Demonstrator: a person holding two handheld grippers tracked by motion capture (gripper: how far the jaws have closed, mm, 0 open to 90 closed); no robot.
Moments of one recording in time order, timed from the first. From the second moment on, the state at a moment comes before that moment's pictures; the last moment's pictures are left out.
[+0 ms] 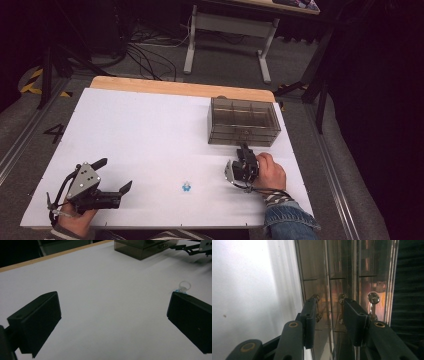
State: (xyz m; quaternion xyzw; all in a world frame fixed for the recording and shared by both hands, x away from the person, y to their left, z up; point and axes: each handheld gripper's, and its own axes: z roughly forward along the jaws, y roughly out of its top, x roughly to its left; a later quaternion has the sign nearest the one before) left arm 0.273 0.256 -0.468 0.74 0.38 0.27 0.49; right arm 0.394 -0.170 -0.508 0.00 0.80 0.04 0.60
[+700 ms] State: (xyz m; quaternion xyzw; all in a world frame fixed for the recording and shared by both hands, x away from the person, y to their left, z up) left arm 0.274 0.255 -0.469 0.74 0.38 0.27 0.49; right arm 0.405 -0.168 -0.520 -0.02 0.79 0.03 0.61
